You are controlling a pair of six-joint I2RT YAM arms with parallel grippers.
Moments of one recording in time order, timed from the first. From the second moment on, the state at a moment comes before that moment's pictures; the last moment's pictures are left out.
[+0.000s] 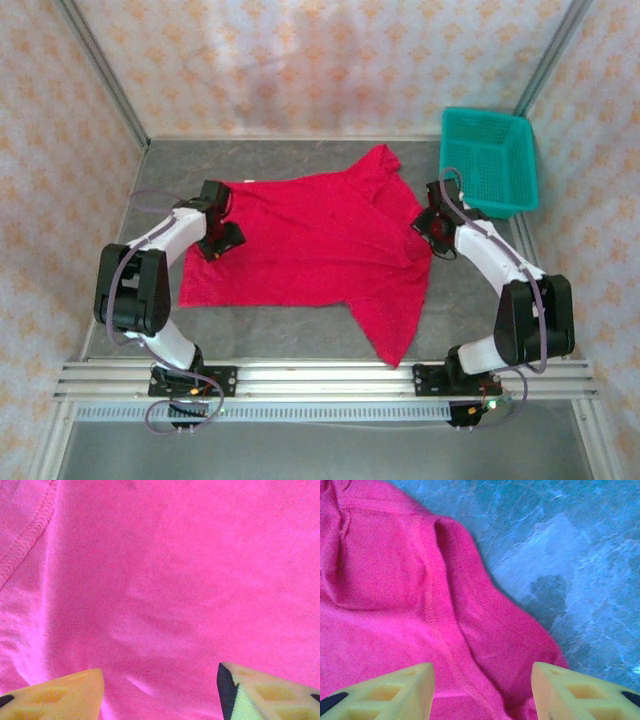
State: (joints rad) left arm -0.07 1.64 1.05 -0.73 -0.03 -0.66; right arm 0.16 1.44 0.97 -0.60 0.09 0.88
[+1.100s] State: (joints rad) left arm -0.07 1.64 1.06 -0.75 -0.02 -0.66; right arm 0.16 1.45 0.97 -0.61 0.03 0.87
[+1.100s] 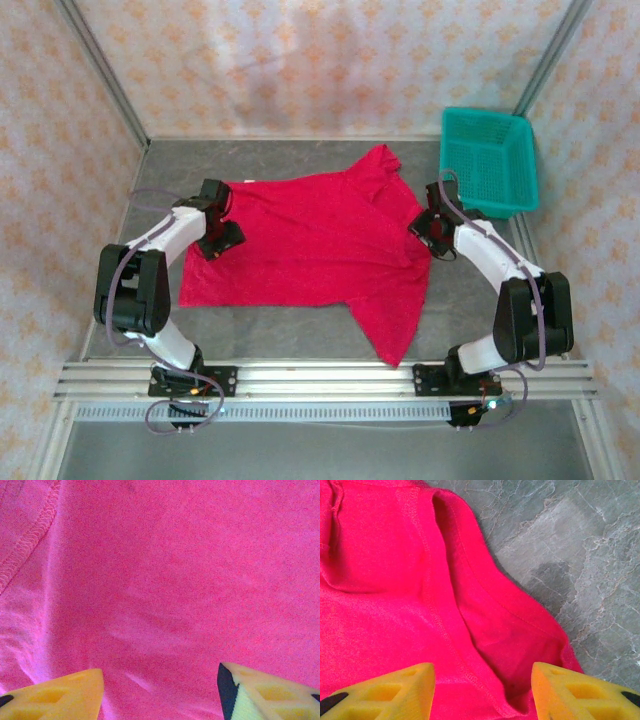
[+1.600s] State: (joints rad) left arm -0.07 1.64 1.06 -0.75 -0.02 -0.66; right arm 0.16 1.45 0.97 -0.60 0.02 0.87
